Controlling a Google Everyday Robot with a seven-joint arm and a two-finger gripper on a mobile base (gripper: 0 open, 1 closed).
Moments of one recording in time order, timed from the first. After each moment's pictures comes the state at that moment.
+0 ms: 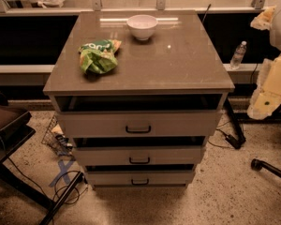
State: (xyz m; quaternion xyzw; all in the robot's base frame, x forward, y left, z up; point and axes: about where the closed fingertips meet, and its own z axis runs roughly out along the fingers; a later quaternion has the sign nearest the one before) arm 0.437 -0.210 1.000 -0.60 0.77 -0.06 0.19
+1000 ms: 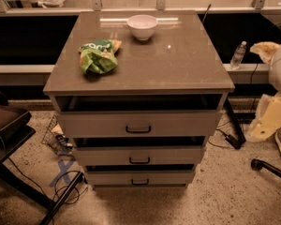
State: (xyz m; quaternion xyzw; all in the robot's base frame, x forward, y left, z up) arm 0.440 -0.229 0.941 -0.61 0.75 -0.07 0.24
